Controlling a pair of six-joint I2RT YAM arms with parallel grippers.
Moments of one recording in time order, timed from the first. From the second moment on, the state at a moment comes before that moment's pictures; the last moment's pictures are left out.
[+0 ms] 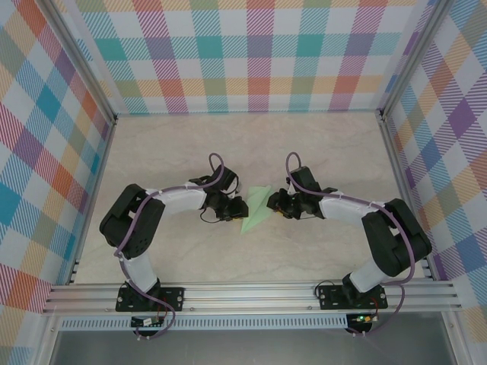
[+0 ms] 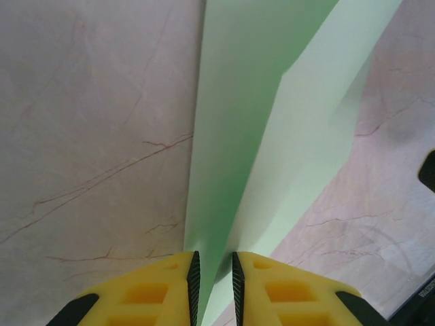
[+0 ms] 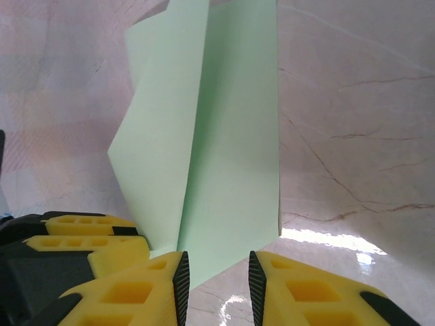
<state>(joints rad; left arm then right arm) -0.62 1.79 1.01 -0.37 0.42 -0.68 0.52 1.55 0.75 -0.15 -0.40 0.91</state>
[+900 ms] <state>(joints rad) -0.63 1.79 0.96 -0.30 0.48 -0.71 0.54 1.60 0.76 -0.09 -0.51 0.91</state>
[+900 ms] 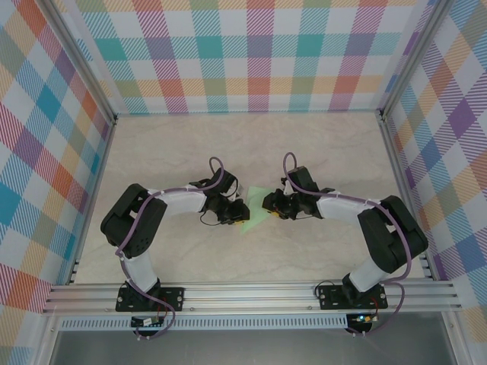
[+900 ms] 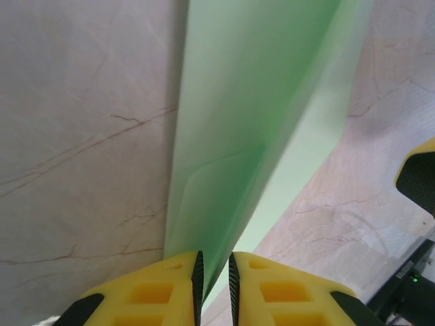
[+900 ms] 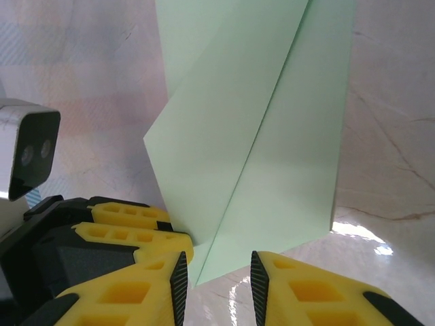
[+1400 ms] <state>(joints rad) -0.63 1.66 0.94 -0.40 0.41 -0.70 0.57 1.77 0.89 -0.01 -0.56 0.94</state>
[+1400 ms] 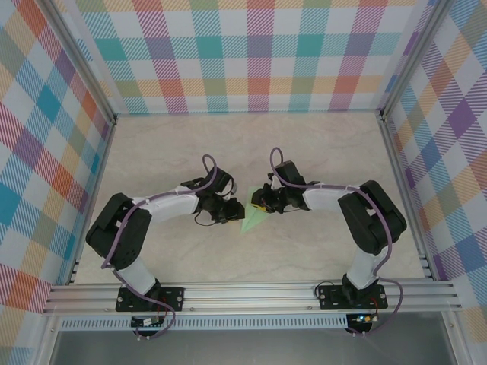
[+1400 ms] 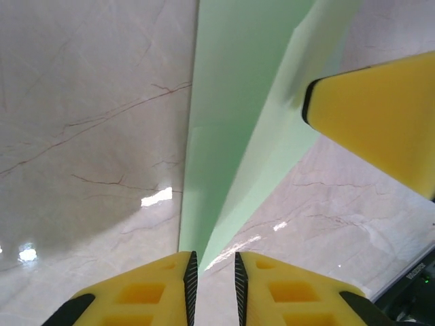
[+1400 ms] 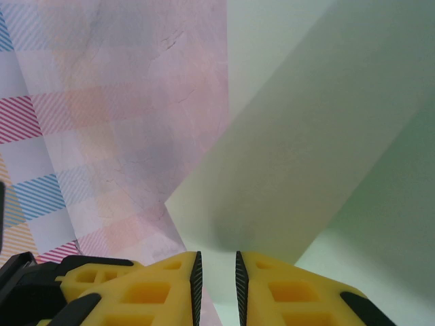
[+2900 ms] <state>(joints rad) -0.63 1.87 1.06 -0.37 0.47 -0.66 0.53 1.72 0.84 -0.19 -0.43 0.96</state>
